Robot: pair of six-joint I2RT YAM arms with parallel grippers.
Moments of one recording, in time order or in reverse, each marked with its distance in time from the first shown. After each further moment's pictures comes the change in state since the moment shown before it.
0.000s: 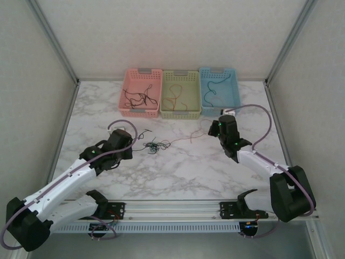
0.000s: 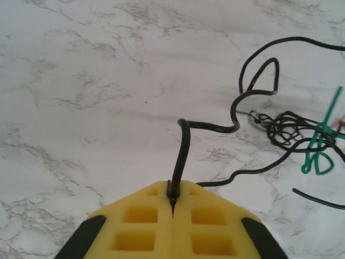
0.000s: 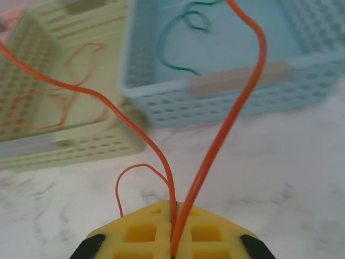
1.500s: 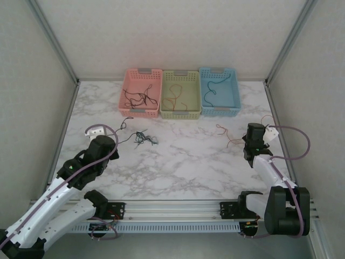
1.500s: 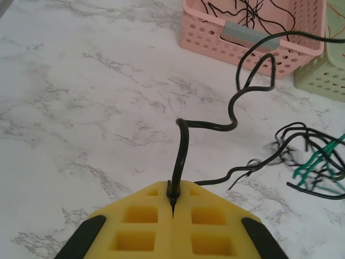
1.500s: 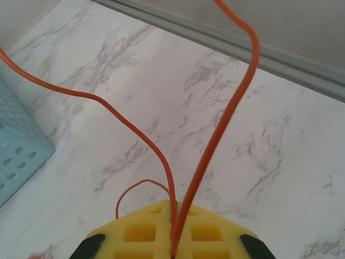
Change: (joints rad) left arm 0.026 -0.265 0.009 -0.090 -0.171 -0.037; right arm -0.399 -0.148 -0.115 -0.189 0.225 0.269
